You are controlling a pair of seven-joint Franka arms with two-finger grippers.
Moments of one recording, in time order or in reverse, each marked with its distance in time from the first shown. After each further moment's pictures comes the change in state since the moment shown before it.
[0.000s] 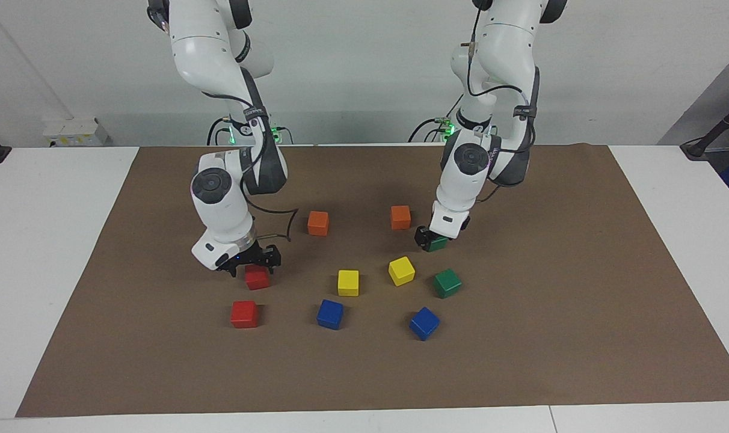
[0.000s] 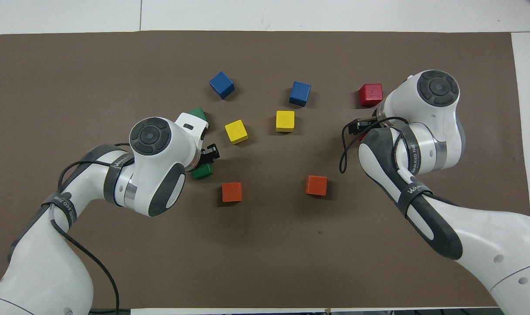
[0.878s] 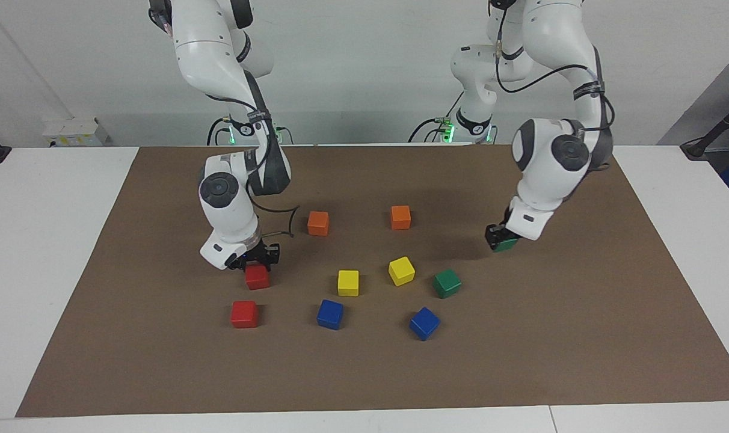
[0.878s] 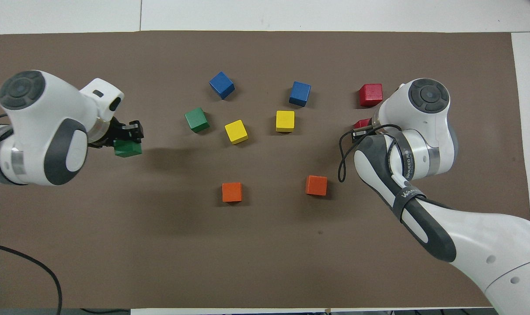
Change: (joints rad) left arm 0.414 -0.034 0.034 0.135 0.004 -0.155 0.664; right arm 0.013 -0.002 0.000 -0.038 0.000 0.001 -0.039
